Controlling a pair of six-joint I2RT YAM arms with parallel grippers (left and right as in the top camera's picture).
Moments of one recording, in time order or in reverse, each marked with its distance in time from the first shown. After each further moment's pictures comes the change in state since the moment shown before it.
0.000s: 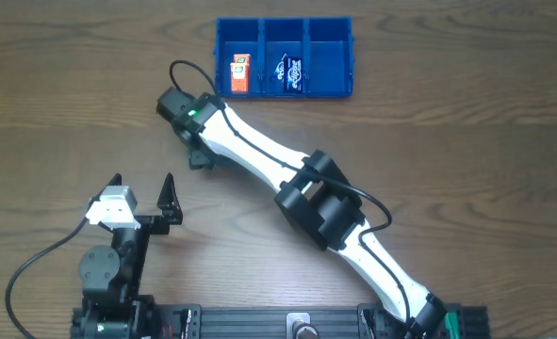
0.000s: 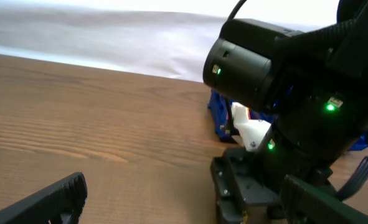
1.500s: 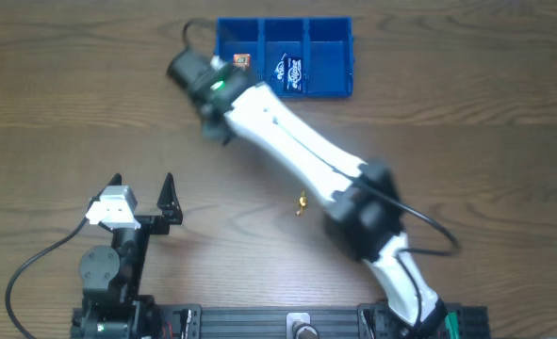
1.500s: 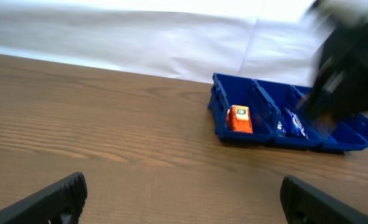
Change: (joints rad) left arm 0.000 0.000 0.000 0.000 0.000 0.000; right arm -0.095 -0.315 -0.014 -0.086 0.100 -0.069
